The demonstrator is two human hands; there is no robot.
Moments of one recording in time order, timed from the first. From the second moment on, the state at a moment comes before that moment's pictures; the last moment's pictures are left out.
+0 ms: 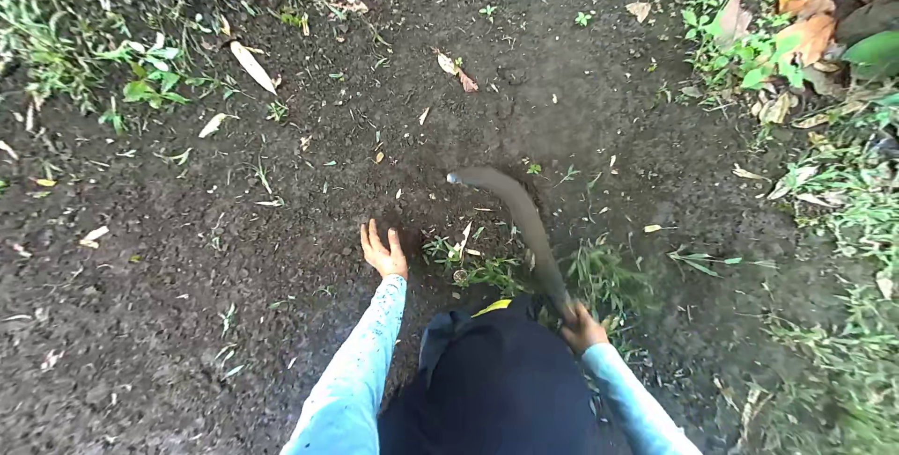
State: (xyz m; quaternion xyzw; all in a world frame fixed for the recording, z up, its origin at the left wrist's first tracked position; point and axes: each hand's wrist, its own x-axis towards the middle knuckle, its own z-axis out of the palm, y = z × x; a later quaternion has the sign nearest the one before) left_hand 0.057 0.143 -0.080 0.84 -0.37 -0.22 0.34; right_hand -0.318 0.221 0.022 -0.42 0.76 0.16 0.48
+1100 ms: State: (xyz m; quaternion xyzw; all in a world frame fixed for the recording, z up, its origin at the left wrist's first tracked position) left_hand 0.040 0.146 -0.093 0.85 -0.38 -0.21 0.30; right_hand -0.286 0.217 -0.009 -0.35 0.78 0.12 0.51
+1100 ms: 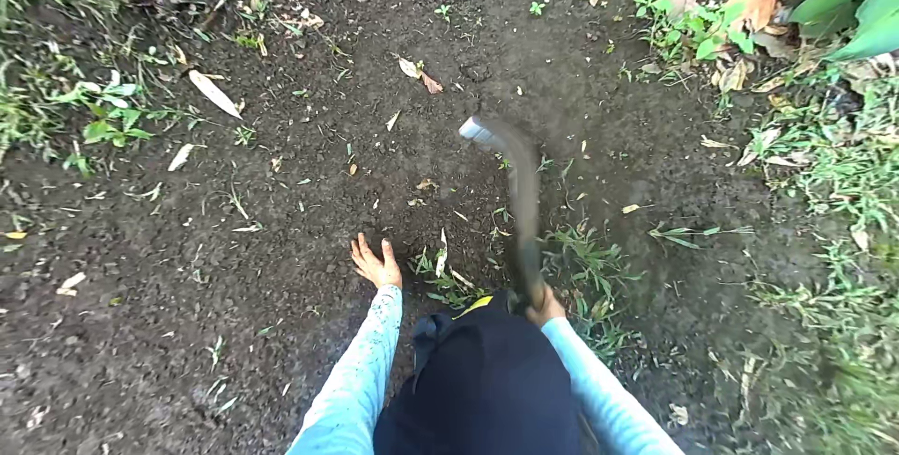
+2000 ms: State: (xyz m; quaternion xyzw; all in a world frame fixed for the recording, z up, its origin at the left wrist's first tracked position) left_hand 0.025 0.179 -0.082 0.88 -0.36 -0.23 0.23; right_hand -0.304 0.240 0.008 -0.31 0.80 0.10 0.49
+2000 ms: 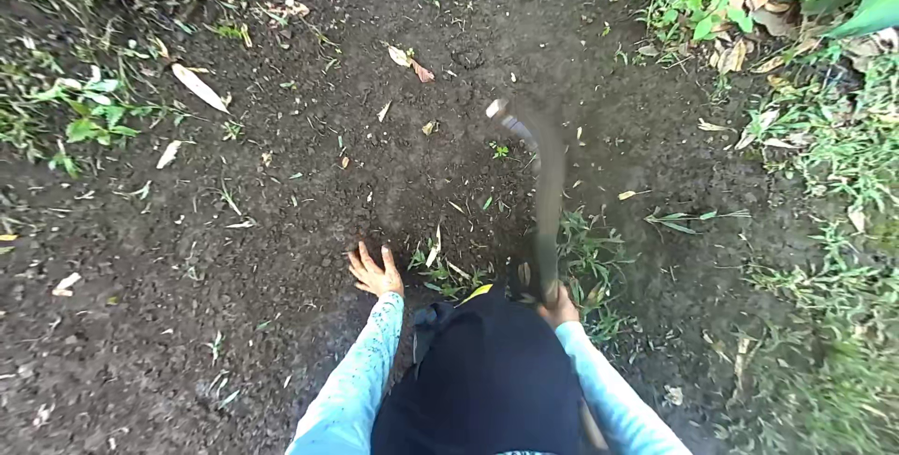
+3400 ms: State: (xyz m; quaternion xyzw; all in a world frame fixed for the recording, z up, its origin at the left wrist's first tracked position) left_hand -0.012 0.201 -0.091 0.84 -0.43 -0.21 0.25; right_hand -0.314 0.263 -0.004 -0.40 0.69 0.28 0.54
